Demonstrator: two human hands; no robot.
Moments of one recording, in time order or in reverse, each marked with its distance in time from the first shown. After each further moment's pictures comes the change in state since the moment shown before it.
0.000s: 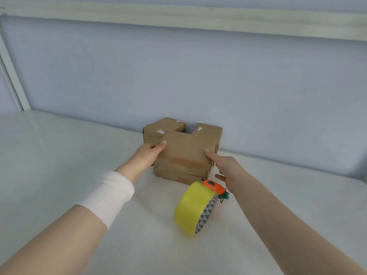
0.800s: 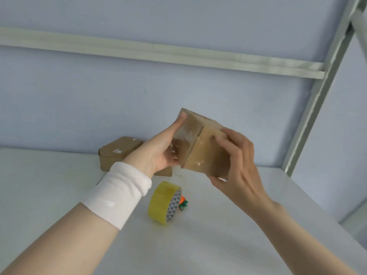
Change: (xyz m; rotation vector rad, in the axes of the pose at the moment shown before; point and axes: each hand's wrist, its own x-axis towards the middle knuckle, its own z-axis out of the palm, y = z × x) left_hand -0.075 0.138 0.079 -0.499 -0.582 -0.060; right_hand -0.121 -0.015 -0.107 -0.912 0.511 -1.426
